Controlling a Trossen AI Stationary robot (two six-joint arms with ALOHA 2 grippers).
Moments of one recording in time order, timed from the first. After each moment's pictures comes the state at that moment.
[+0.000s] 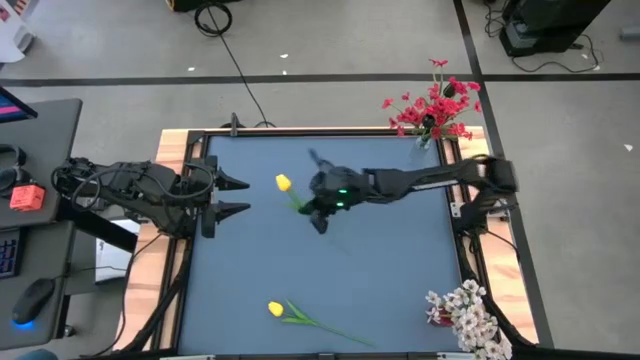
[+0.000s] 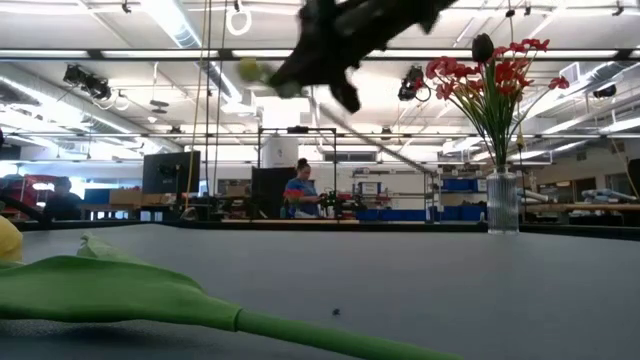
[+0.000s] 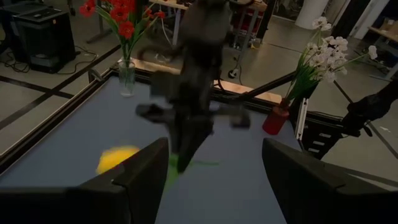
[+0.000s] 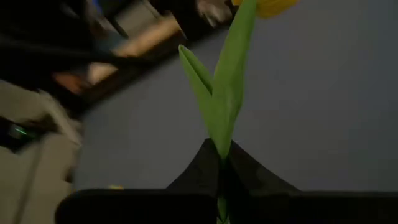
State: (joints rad) left arm -0.30 0.74 1.02 -0.54 -0.37 -0.33; right arm -0.04 1.78 1.35 -0.16 -0.10 0.52
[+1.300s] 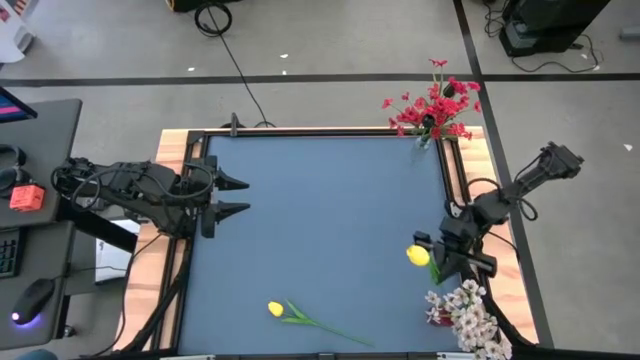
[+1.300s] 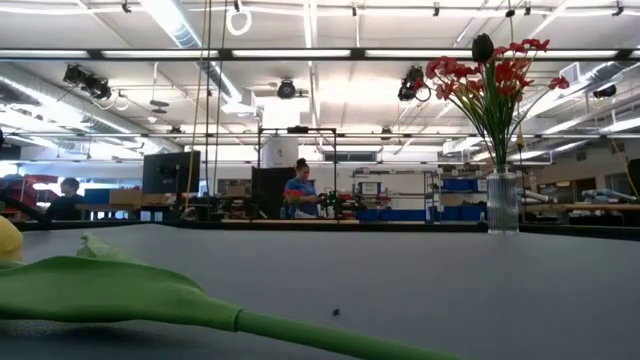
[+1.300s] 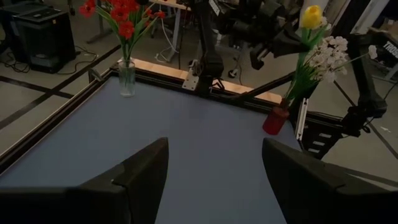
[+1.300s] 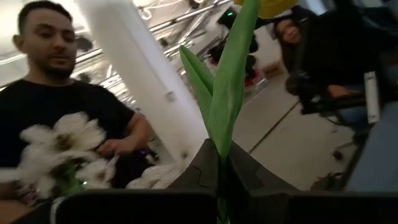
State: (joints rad) left arm -0.30 0.74 1.02 -0.54 -0.37 -0.33; right arm 0.52 0.68 0.44 0.43 -0.36 0.63
